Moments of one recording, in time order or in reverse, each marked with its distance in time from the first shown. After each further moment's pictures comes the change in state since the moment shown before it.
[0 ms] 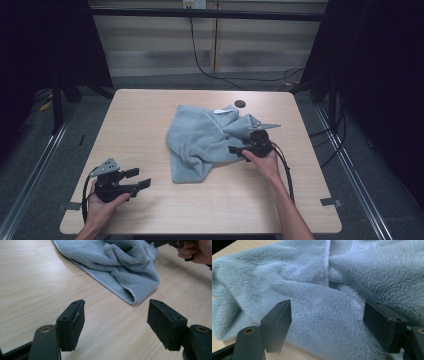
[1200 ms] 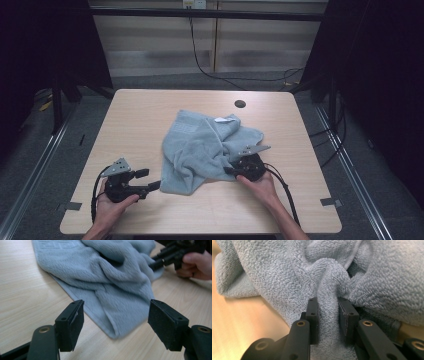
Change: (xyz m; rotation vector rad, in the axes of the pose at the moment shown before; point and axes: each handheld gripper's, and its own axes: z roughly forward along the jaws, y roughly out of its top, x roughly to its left) left arm -0.019 0.010 0.014 0.001 -0.050 0.025; right arm 0.052 -0.047 -0.005 0.089 0.079 -0.128
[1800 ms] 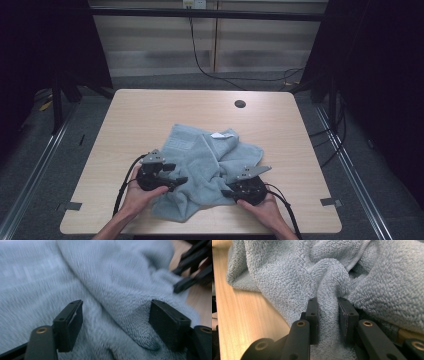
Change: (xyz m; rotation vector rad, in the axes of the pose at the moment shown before) left arm -0.025 0.026 0.075 0.159 -0.077 0.087; right arm 0.051 -0.031 -0.024 0.023 0.098 -0.070
